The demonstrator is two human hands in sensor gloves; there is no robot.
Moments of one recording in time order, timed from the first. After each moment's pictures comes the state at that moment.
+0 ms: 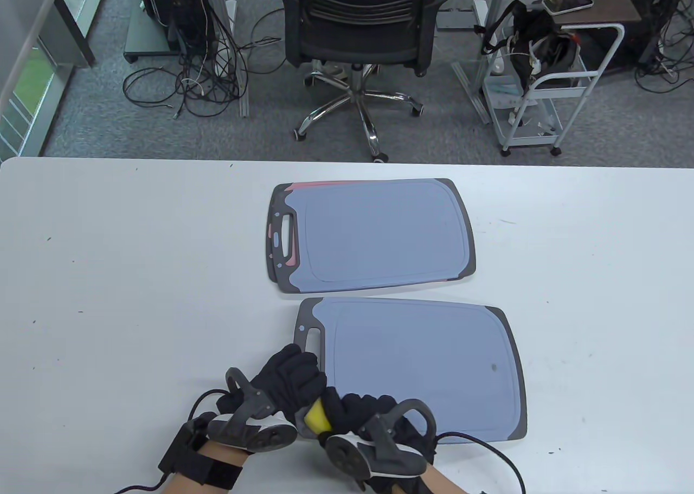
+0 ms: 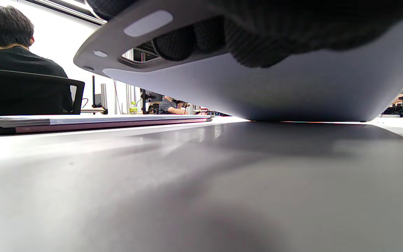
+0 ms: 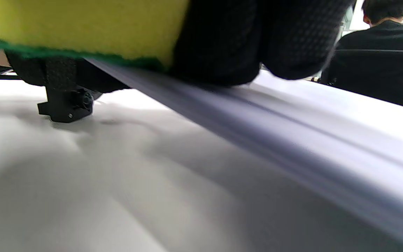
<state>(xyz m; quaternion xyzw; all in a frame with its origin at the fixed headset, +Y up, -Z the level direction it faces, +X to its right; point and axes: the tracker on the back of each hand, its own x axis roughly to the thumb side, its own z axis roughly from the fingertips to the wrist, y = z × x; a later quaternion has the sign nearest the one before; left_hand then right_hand) -0.141 -0.768 -0.152 0.12 -0.42 0.02 0.90 0.015 -0.737 -0.114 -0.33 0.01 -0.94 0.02</state>
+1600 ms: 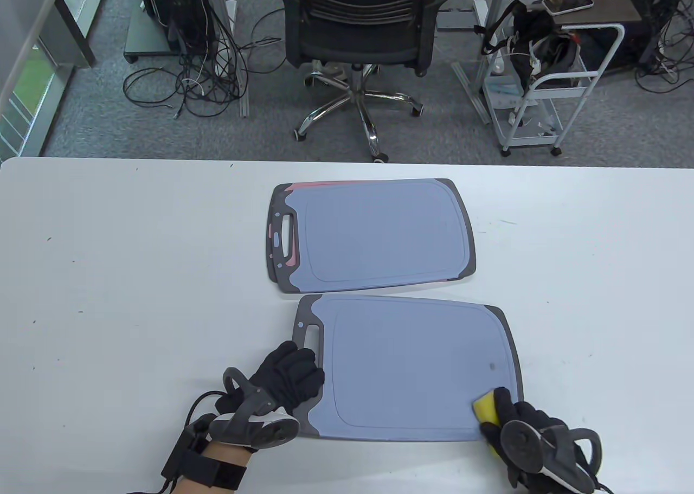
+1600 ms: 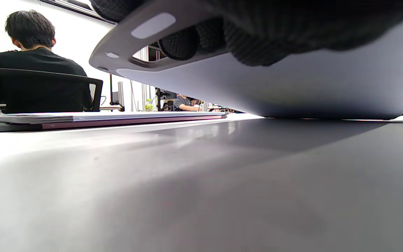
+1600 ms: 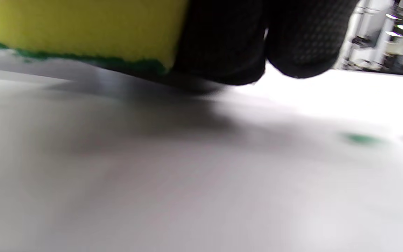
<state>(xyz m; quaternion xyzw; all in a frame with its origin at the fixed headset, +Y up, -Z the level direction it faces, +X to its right) -0.141 -0.767 -0.156 0.12 -0.39 0.01 0.91 0.288 -0.783 -0.118 -0.06 -0.04 -1.00 -0.01</state>
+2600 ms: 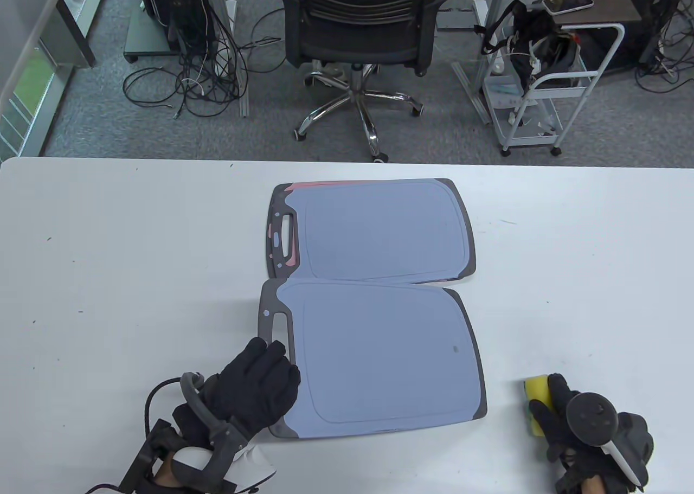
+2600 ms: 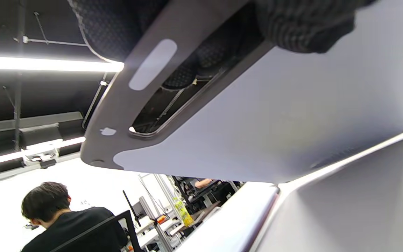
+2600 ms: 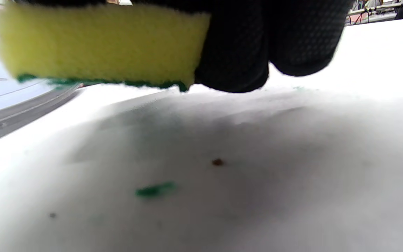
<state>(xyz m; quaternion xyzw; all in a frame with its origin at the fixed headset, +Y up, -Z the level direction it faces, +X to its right) -0.164 -0.677 -0.111 0.36 -0.39 -0.17 0.83 0.355 -0.775 -0.133 0.09 -0.04 -0.99 -0.14</state>
